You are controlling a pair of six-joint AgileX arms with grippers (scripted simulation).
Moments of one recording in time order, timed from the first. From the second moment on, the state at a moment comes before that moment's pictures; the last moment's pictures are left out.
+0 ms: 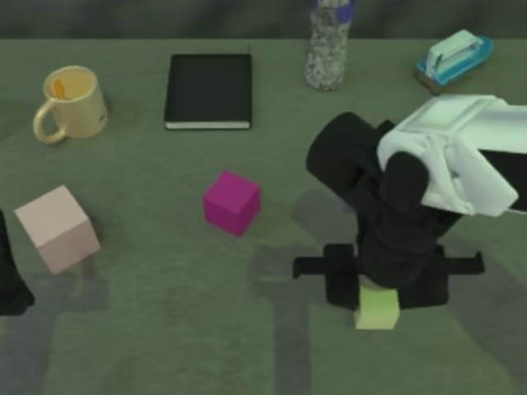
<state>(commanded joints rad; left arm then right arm) 0.00 0.00 0.00 0.00 0.00 0.00 0.74 1.81 1.21 -0.94 0.02 0.75</state>
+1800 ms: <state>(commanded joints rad) 0.00 0.00 0.00 0.00 0.00 0.00 0.75 1.89 1.09 -0.74 0.02 0.75</state>
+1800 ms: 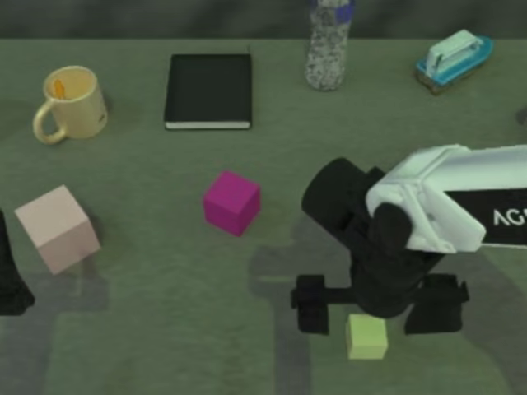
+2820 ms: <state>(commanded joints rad) 0.00 0.00 0.00 0.00 0.00 0.00 0.75 1.77 1.24 -1.01 0.02 0.75</state>
